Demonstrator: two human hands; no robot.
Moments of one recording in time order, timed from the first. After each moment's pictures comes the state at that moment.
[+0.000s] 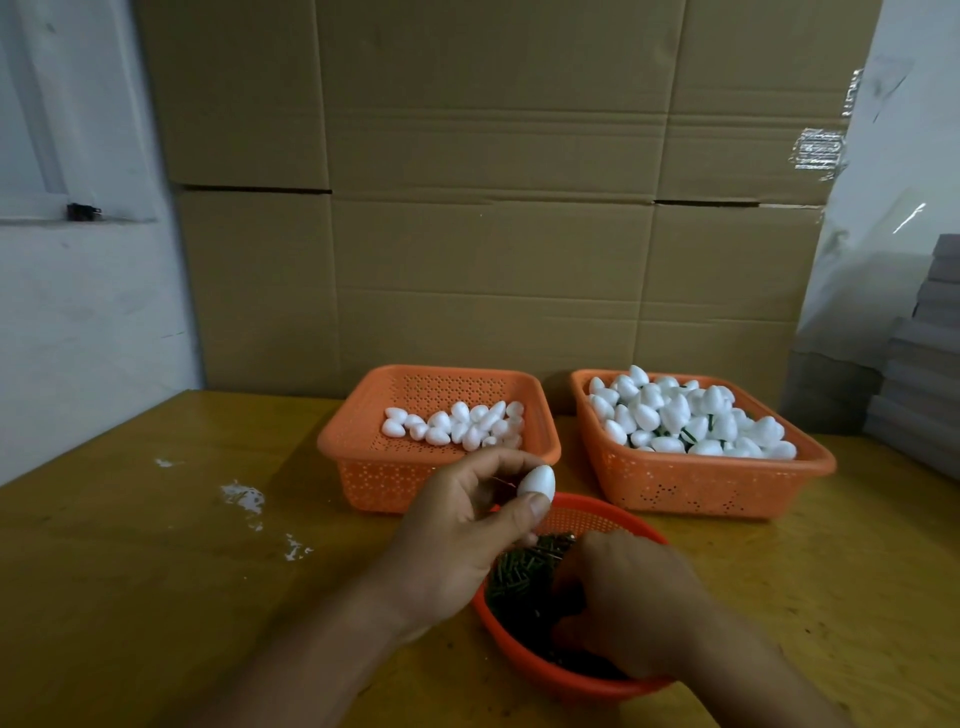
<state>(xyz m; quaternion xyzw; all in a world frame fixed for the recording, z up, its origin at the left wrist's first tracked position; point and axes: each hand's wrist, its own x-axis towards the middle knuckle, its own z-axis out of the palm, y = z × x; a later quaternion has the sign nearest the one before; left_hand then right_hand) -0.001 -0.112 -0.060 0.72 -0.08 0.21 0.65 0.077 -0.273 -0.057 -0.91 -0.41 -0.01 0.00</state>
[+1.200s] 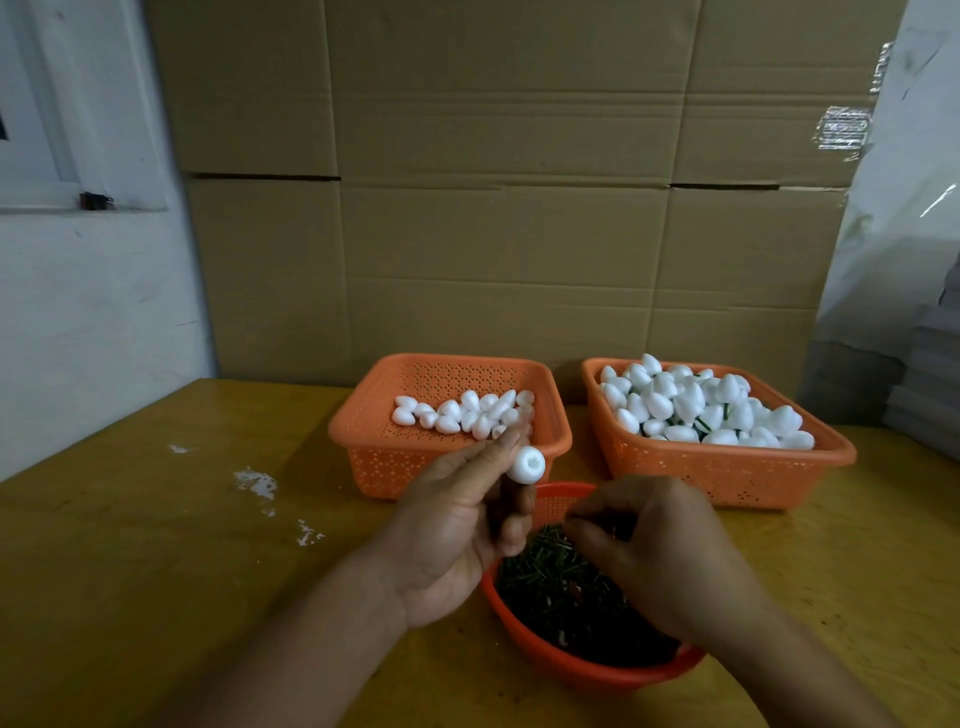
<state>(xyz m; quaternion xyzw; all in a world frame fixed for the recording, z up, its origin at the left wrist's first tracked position) -0.008 -0.112 -0.044 0.56 0.00 0.08 0.83 0.074 -0.285 -0.046 -0.85 -0.39 -0.12 0.34</state>
